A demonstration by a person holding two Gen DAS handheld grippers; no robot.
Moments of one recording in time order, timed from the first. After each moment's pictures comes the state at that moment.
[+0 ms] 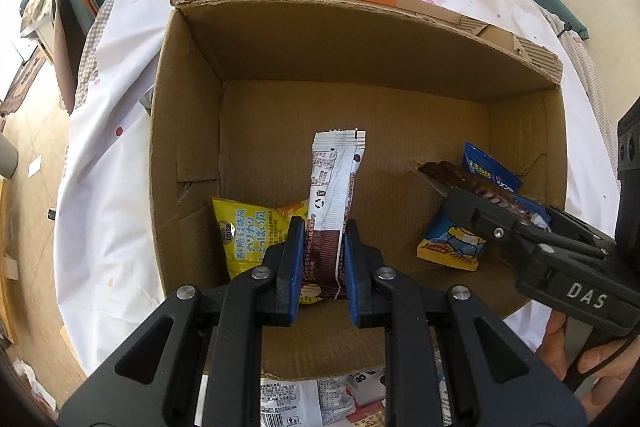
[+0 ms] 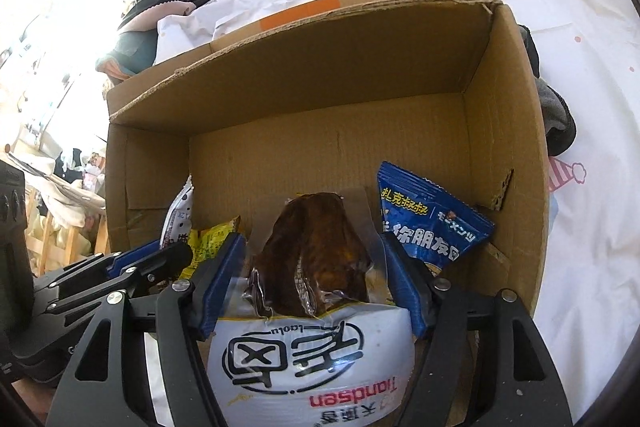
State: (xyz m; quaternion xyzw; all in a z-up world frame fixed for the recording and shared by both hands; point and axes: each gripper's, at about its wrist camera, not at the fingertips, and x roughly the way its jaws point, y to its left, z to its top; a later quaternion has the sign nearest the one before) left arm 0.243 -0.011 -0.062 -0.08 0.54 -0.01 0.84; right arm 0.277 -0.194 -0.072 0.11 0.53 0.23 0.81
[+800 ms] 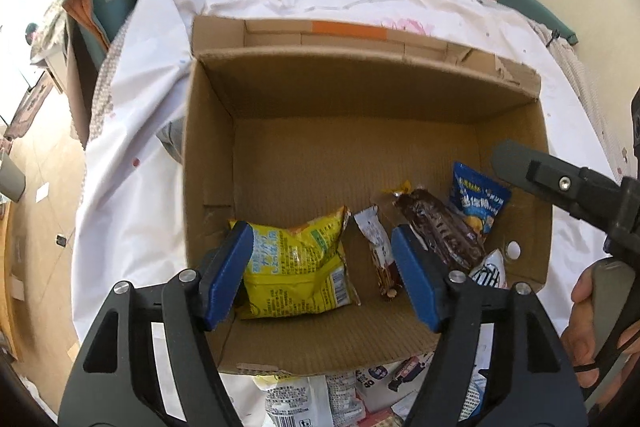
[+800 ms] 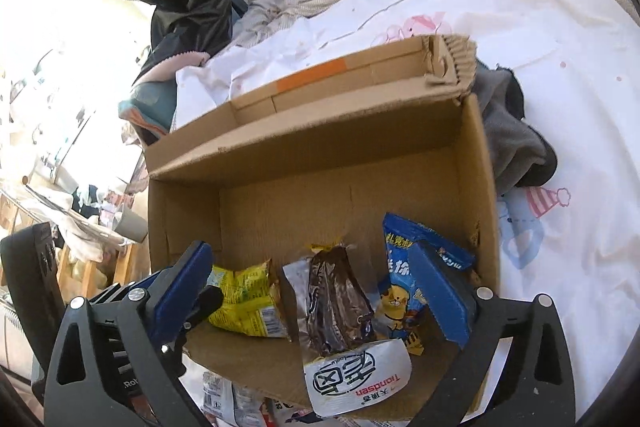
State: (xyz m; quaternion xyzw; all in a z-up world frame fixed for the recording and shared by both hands) left arm 0.225 -0.016 -0.036 -0.06 0.49 -0.01 0.87; right arm 0.274 -0.211 -0.029 0.16 0.47 0.23 0.84
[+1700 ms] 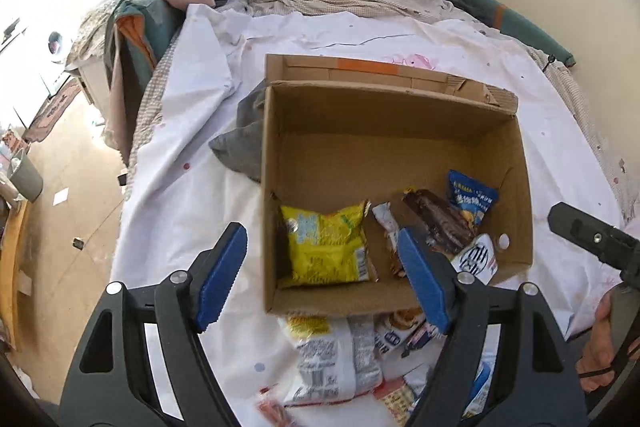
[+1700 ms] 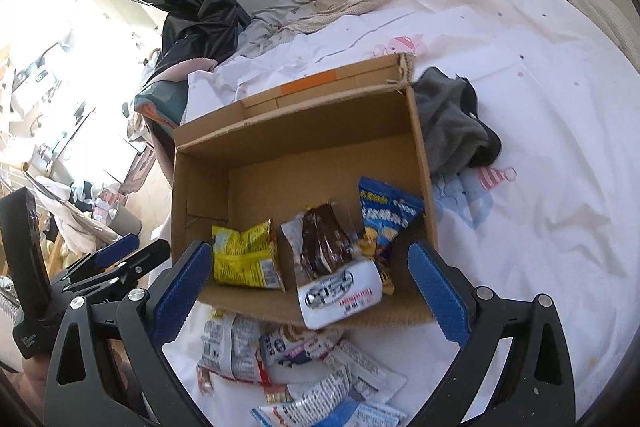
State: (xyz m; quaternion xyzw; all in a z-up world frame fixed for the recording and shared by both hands) left arm 0.162 0.007 0.004 -0.05 0.44 0.03 0.90; right arm 0.197 -0.244 0.000 0.13 0.45 0.21 0.86
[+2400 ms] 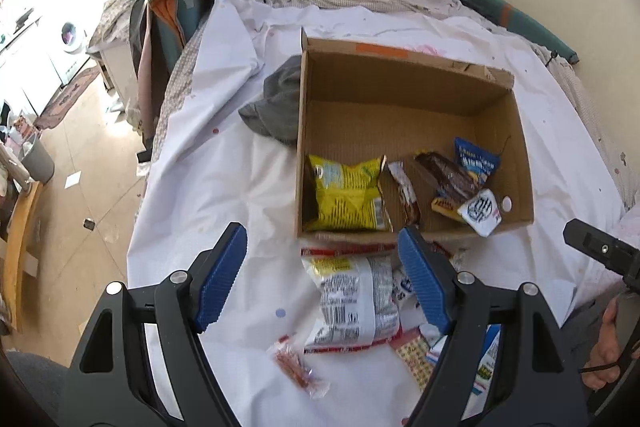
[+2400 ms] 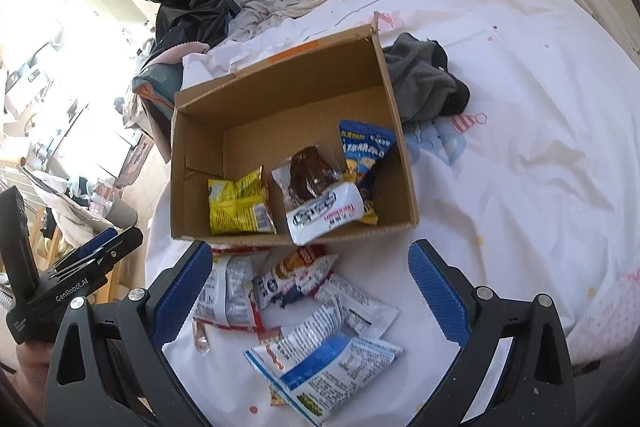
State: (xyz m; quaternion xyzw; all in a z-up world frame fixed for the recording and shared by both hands) left arm 0.103 0.018 0.000 -0.06 0.45 0.04 0.89; right arm 0.140 -0.262 -0.012 0.13 0.47 0.20 0.85
